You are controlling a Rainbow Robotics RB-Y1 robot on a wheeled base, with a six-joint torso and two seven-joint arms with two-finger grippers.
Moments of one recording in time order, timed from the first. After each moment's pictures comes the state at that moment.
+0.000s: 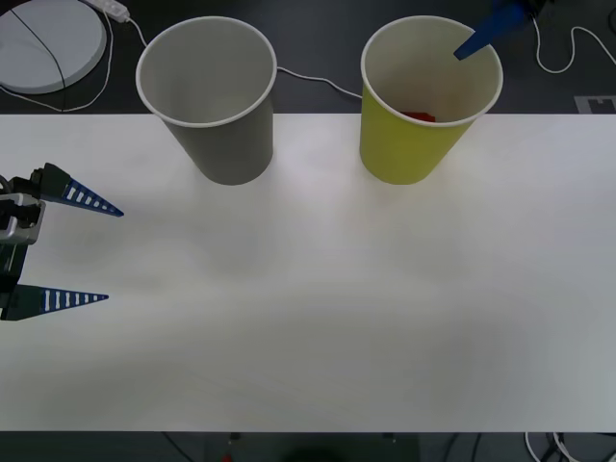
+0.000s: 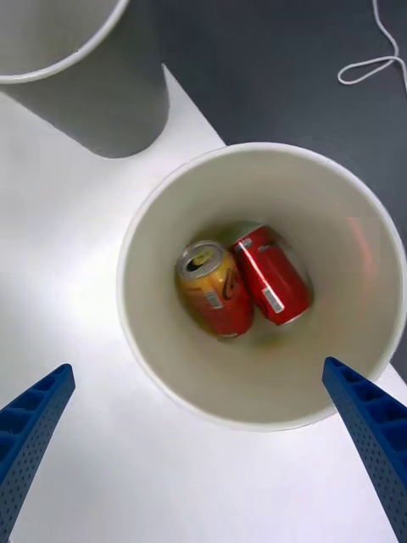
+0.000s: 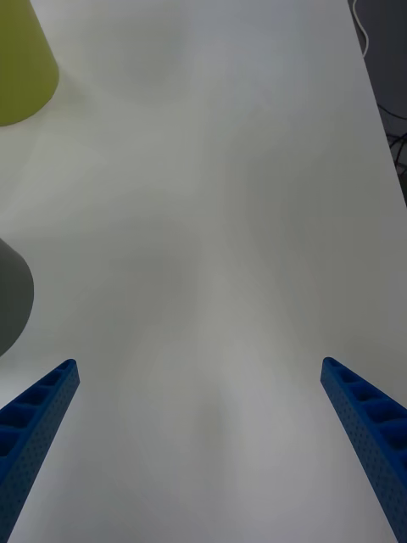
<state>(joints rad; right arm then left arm) -1.35 -1.03 0.52 -1.22 1.61 -1.57 -1.05 -0.11 1.05 0.18 -1.84 -1.44 -1.45 0.05</state>
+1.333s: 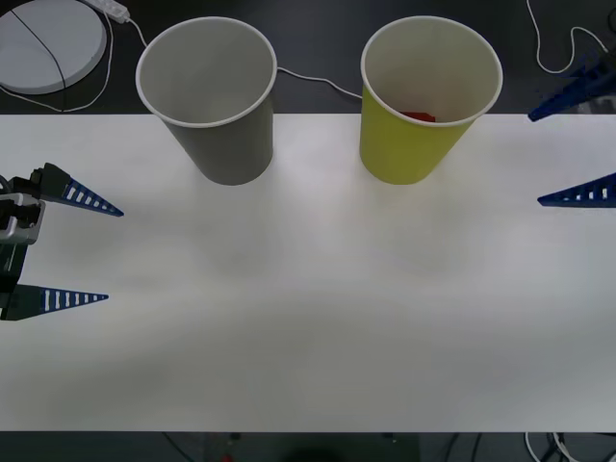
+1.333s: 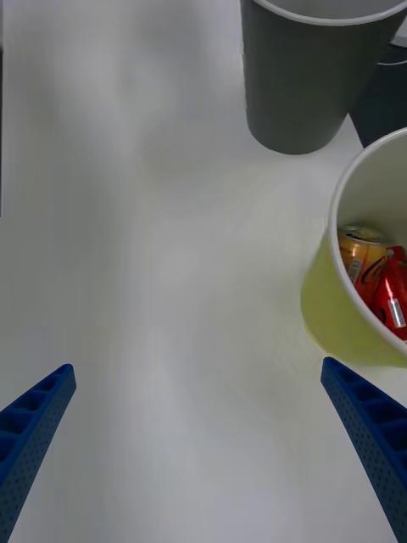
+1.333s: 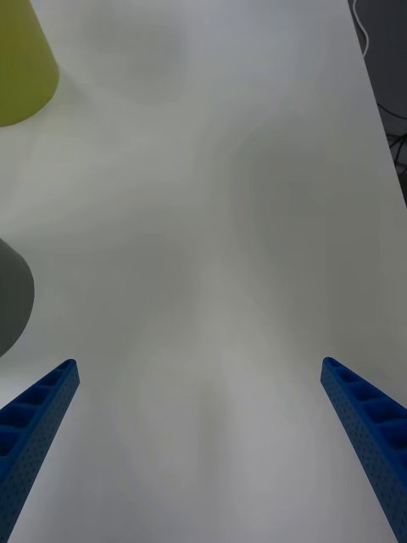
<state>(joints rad) -0.45 -1.19 -0.16 -1.82 1.33 -1.57 -0.58 -0.11 1.05 0.18 -1.84 -1.44 -1.45 0.05</state>
